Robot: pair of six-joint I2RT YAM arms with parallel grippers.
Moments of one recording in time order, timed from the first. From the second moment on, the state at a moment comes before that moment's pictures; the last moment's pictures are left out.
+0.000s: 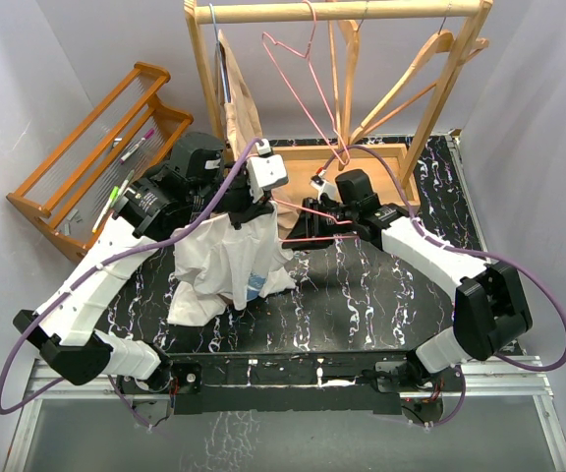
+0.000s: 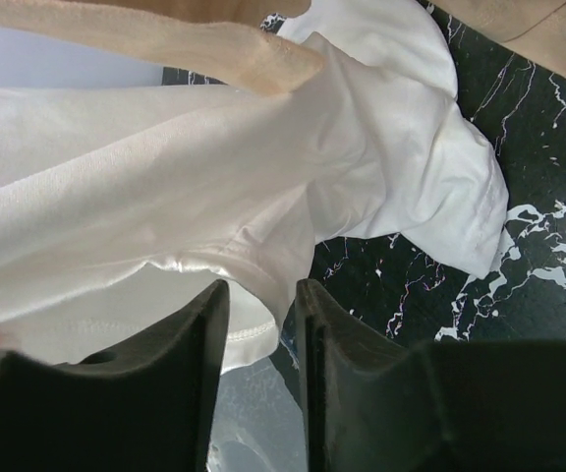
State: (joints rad) left arm -0.70 1.35 1.69 -0.88 0.42 0.47; right arm 0.51 1.47 1.08 -0.29 -0.72 0.66
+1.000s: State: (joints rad) left arm -0.72 1.30 1.64 -0.78 0.52 0.45; right arm 0.56 1.18 1.18 -0.78 -0.21 0.71
